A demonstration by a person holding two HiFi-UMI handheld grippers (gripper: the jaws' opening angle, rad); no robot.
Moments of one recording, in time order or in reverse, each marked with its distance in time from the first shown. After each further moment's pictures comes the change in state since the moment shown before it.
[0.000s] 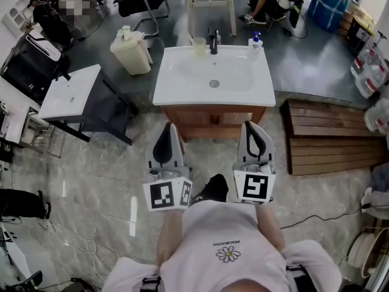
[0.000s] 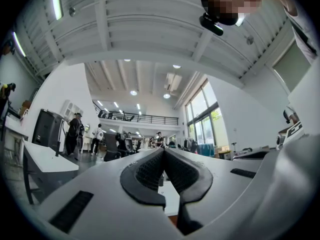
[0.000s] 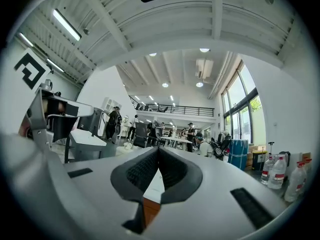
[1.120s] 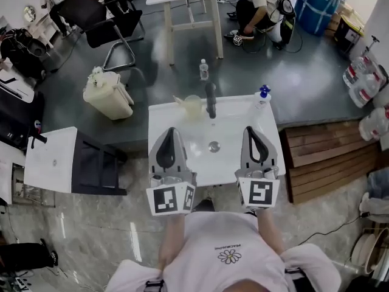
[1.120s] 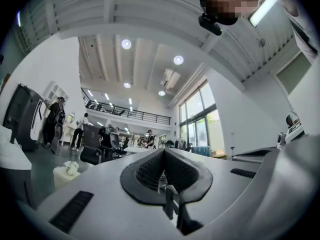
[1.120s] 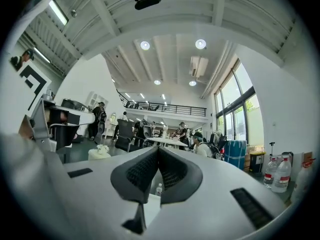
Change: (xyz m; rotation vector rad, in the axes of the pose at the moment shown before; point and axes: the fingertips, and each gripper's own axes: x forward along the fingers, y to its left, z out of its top) left arm 0.369 0.089 -0.066 -0.075 0.005 -0.133; right arm 0.346 -0.075 -0.035 0.031 0.010 -0.115
